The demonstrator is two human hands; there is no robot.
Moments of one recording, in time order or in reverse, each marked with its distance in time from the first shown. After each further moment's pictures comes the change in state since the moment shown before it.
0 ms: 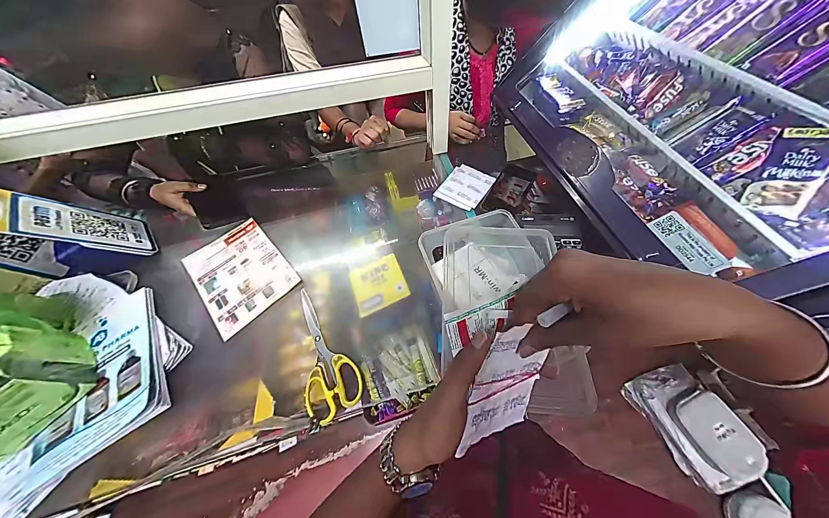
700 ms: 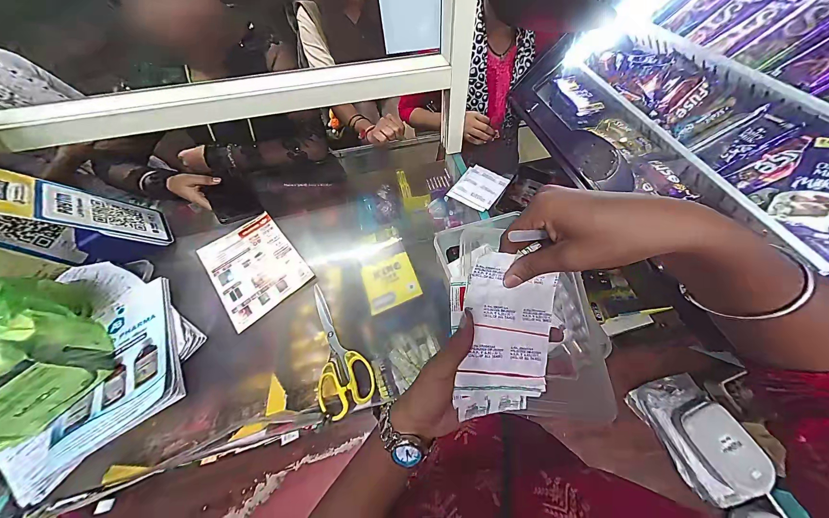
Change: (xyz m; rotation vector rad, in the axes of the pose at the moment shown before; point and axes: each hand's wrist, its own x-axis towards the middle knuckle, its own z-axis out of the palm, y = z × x) left_hand 0.015 -0.007 -0.037 -0.536 -0.266 -0.143; right_hand 0.052 0.006 -0.041 -0.174 -0.016 0.106
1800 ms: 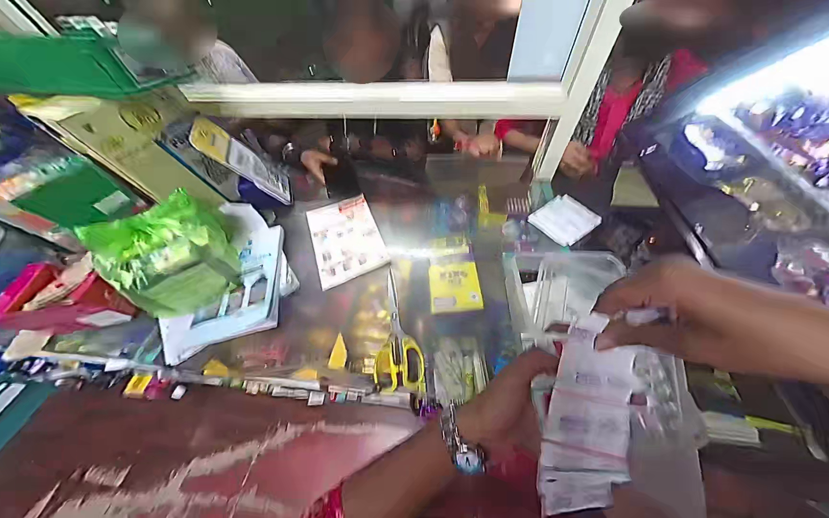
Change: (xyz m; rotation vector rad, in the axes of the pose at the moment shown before) left_hand -0.004 -0.004 0.023 0.224 0.317 0.093; right_hand -0.005 0.008 0.025 -0.101 0.137 -0.281
